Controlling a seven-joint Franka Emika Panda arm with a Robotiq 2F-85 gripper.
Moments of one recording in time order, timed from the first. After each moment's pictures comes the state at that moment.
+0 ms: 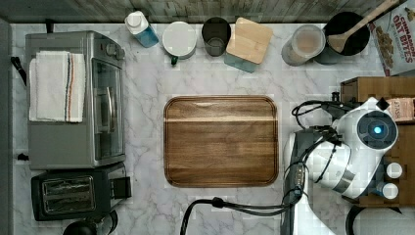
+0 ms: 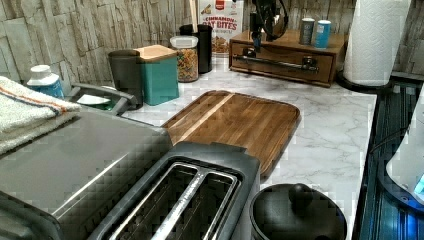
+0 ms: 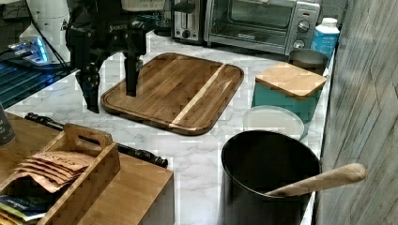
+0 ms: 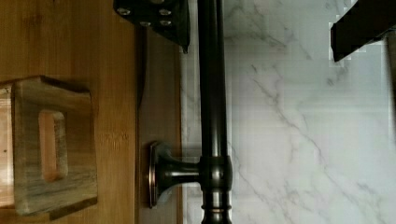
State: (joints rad) arm -0.29 0.19 -0.24 -2.12 -0.20 0.80 -1.14
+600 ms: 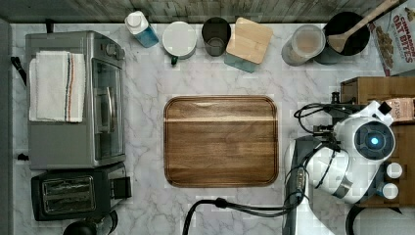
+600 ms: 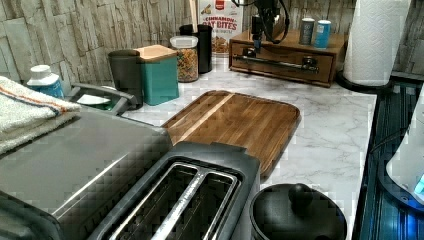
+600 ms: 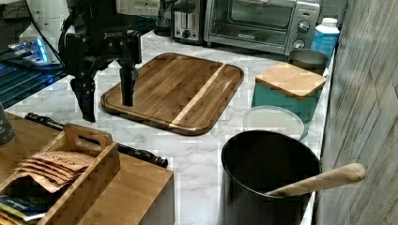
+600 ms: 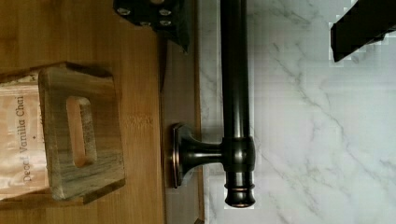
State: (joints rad) arm -0.31 0.19 -0.25 -2.16 -0.20 0.94 -1.13
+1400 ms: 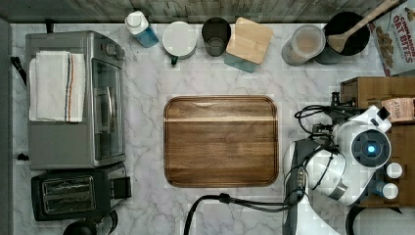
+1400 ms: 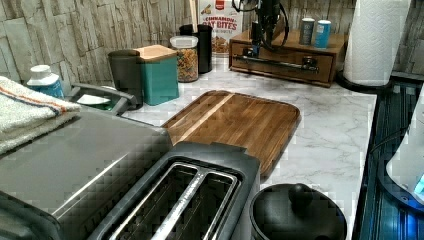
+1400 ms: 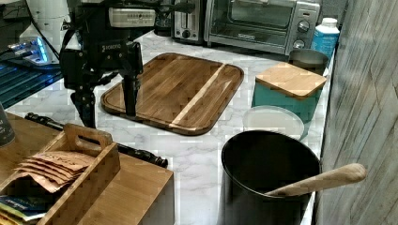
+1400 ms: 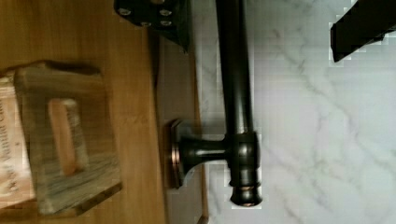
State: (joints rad) arm -0.31 0.22 -0.27 -2.21 -0.17 1.08 -1.13
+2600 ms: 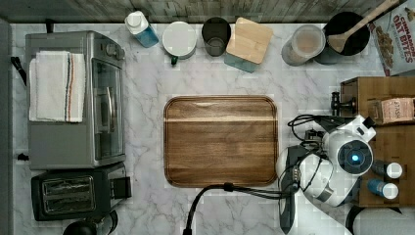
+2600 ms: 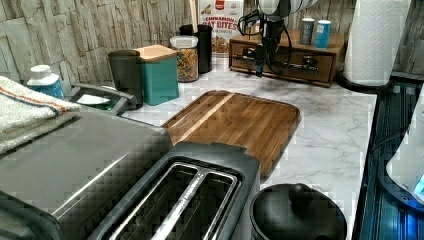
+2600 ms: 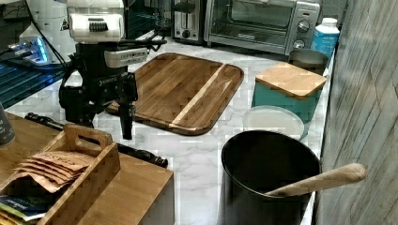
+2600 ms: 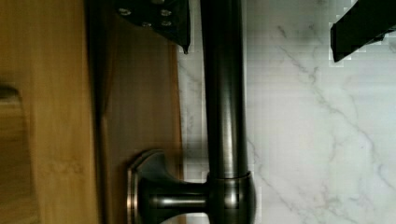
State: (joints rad) arm -0.34 0.32 -0.25 -2.28 -0.13 1.25 -1.18
